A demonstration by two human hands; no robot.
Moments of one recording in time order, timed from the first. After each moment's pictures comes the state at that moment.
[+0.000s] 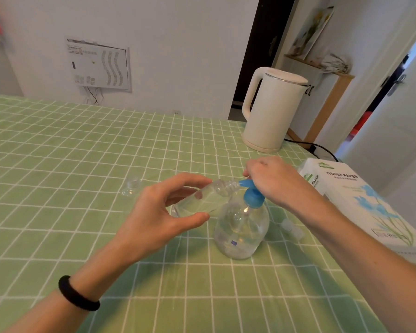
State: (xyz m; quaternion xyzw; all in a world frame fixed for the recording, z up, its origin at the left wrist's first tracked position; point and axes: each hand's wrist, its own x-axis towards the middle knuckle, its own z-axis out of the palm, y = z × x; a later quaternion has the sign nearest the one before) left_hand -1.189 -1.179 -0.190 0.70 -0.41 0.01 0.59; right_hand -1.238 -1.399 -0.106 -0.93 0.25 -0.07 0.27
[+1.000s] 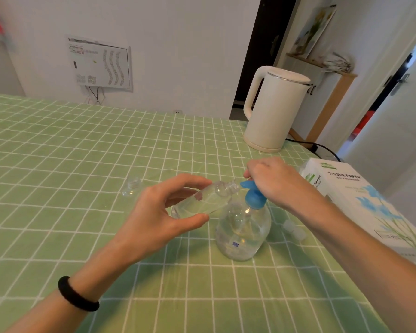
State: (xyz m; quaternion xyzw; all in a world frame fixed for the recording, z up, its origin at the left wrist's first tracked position) left_hand -1.187 -1.178 -0.192 0.70 -0.41 0.02 0.58; right_hand -1.239 -1.399 -0.109 -0.93 0.25 -0.06 0.27
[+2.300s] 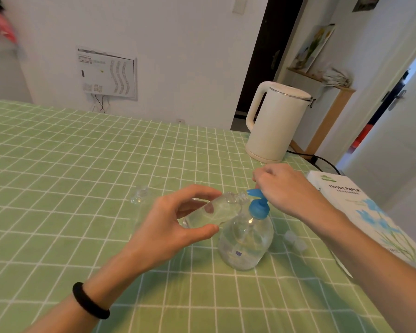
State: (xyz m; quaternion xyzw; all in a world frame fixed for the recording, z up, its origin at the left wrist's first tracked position) left_hand -1.191 -1.184 -0.191 0.67 -0.40 -0.02 0.62; right_hand -1.245 -1.396 -0.096 -0.94 0.24 -0.08 0.23
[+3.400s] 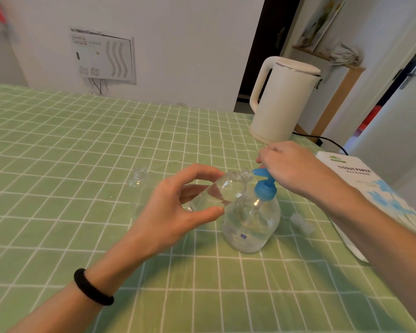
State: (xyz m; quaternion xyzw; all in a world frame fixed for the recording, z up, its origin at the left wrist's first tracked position) left_hand -1.193 -1.190 -0.196 0.63 -0.40 -0.04 0.66; right_hand -1.238 -1.401 -0.097 -0.94 0.23 -0.08 0.22
